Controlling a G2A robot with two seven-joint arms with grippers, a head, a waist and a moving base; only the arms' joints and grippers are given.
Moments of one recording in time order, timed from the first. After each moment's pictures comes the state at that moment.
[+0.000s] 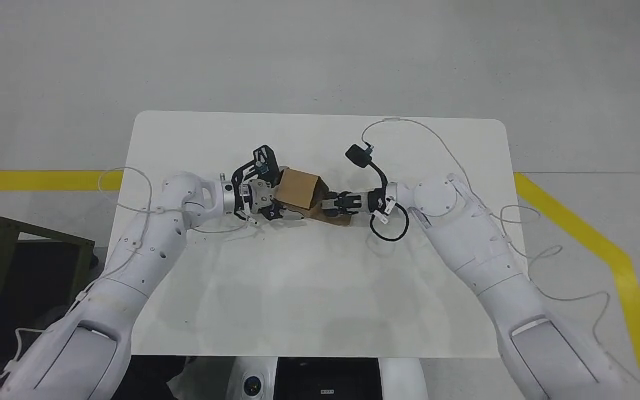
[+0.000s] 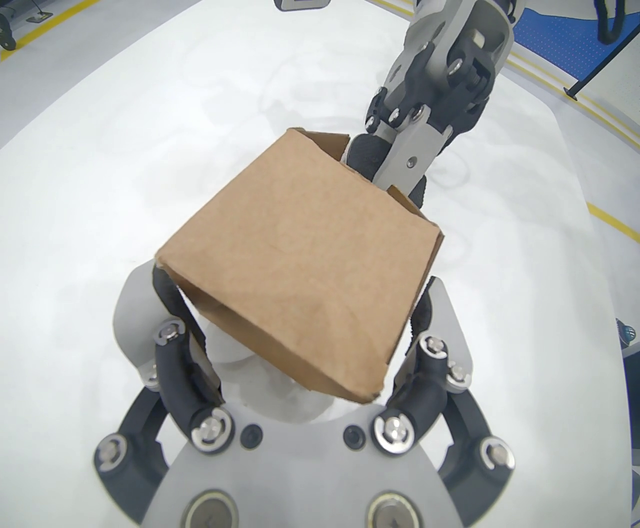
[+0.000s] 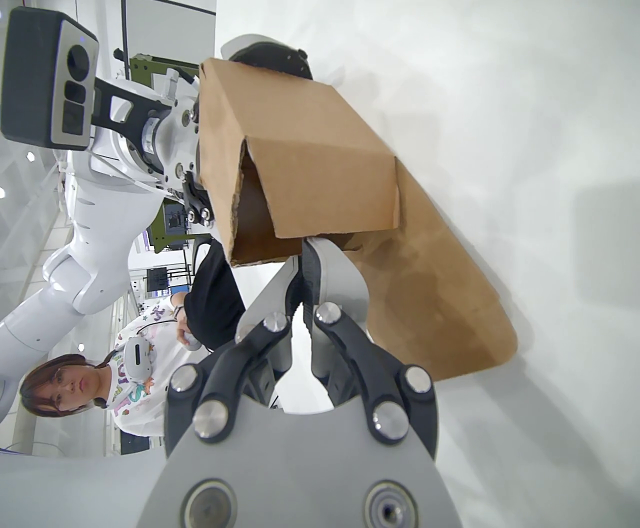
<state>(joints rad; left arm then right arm) 0.72 -1.09 -0.90 -1.02 1.07 -1.00 -0.10 -0.66 -1.33 0.88 -0.96 0.00 -0.32 1.03</state>
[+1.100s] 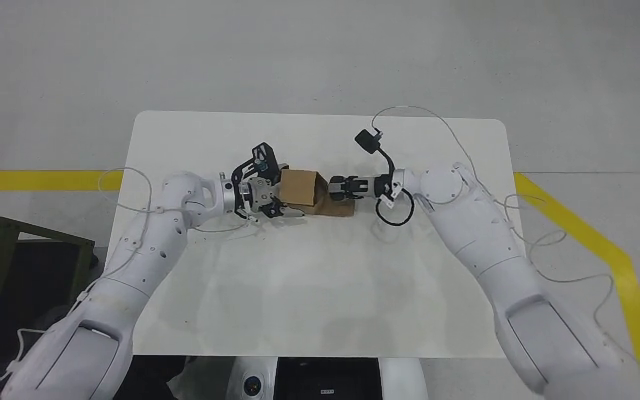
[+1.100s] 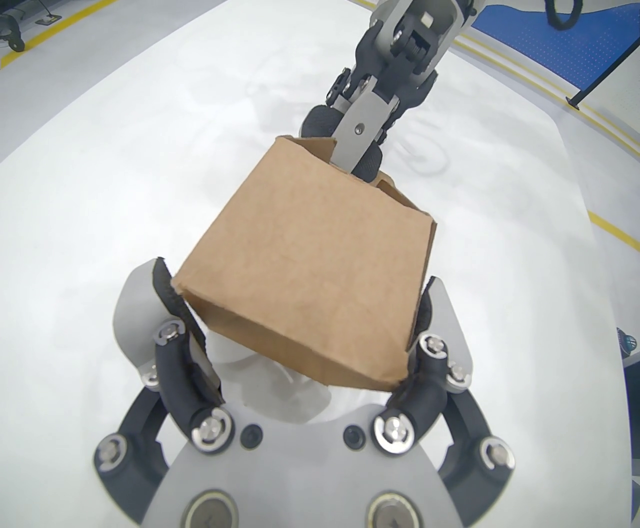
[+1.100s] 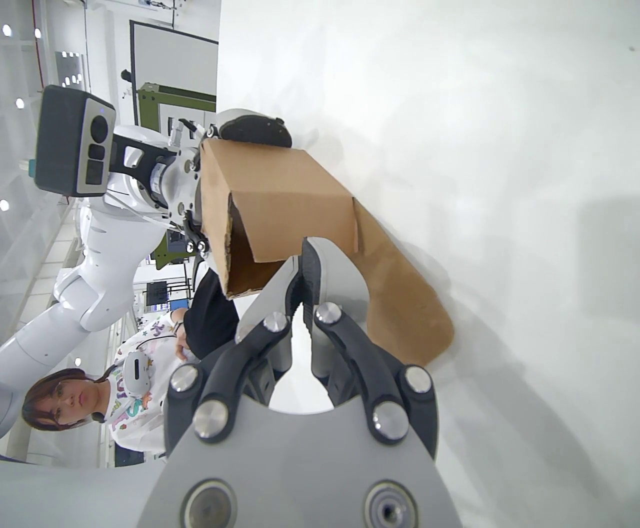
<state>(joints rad) 0.72 -1.10 -0.91 -1.01 1.06 -0.99 -0.10 -0.55 -1.37 0.86 -0.76 0.04 -0.42 1.00</state>
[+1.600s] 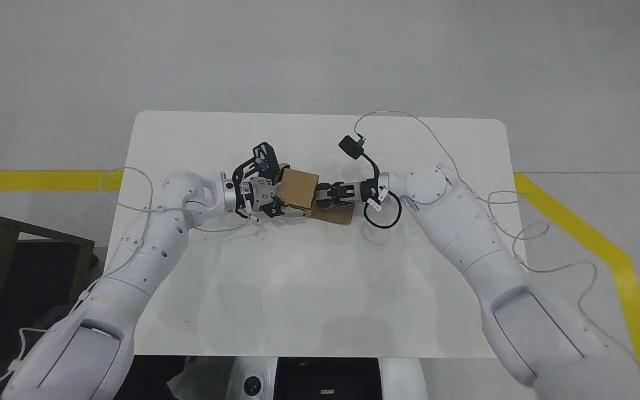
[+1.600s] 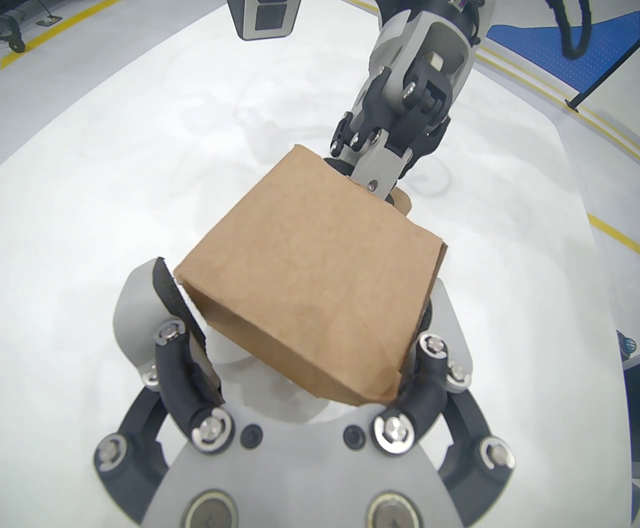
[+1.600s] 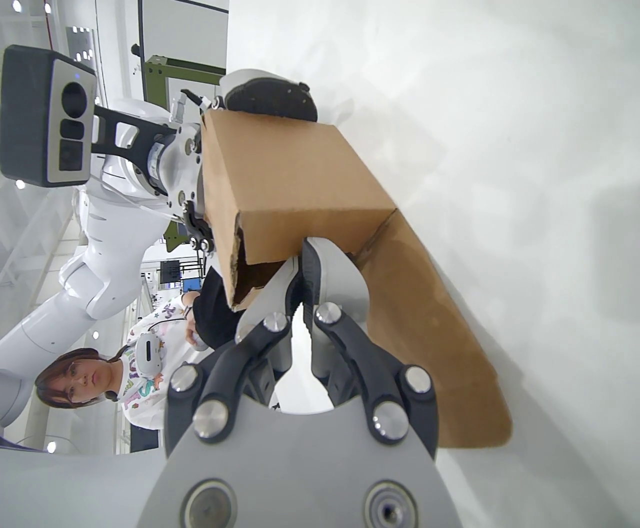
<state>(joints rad) 0.72 -1.11 -0.91 -1.00 1.06 -0.99 -0.10 -0.50 -1.44 0.78 -0.65 0.11 -0.47 1.02</state>
